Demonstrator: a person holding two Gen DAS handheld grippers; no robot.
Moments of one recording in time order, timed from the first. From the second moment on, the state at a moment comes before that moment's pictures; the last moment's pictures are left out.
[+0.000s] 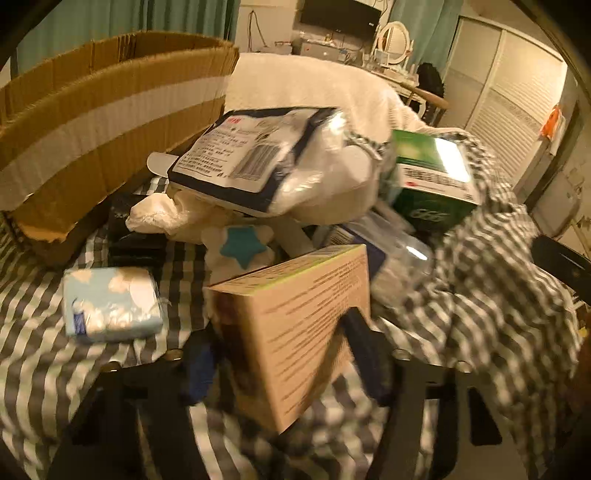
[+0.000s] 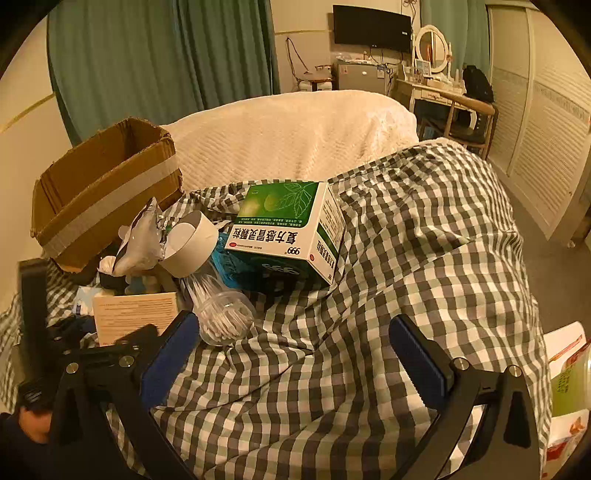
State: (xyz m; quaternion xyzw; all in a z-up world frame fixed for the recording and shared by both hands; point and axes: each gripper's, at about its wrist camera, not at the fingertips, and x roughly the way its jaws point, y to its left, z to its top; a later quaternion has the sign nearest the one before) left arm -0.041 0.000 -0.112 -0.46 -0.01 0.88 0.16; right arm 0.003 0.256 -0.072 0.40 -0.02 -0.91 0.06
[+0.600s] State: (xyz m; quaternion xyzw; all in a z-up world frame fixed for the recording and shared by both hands) left arm -0.032 0.060 -0.103 -0.43 0.01 0.88 0.19; right arm 0.013 0.252 -0.069 0.40 0.00 -0.92 0.06
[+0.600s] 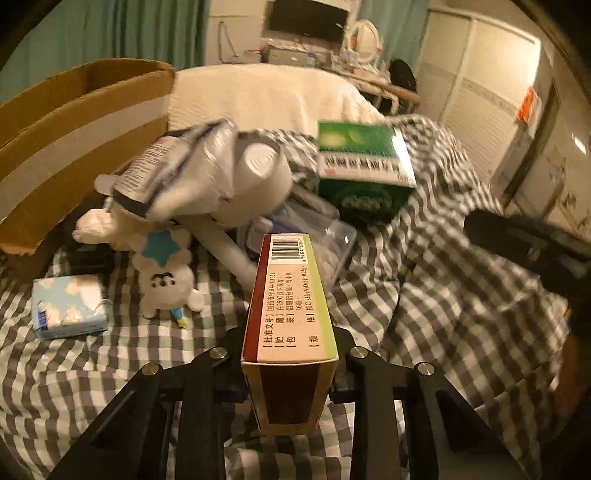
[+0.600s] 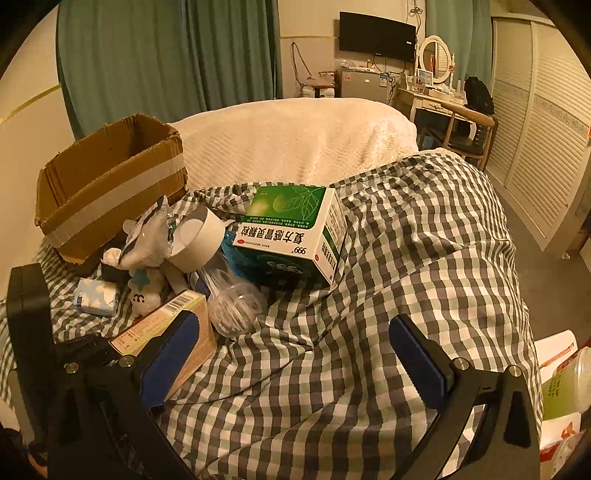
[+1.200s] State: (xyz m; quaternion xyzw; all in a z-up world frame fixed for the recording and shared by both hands) left arm -0.096 0.008 -0.041 -0.33 -0.06 0.94 0.06; right arm -0.090 0.205 -0.064 0.42 -0.02 -0.91 -0.02
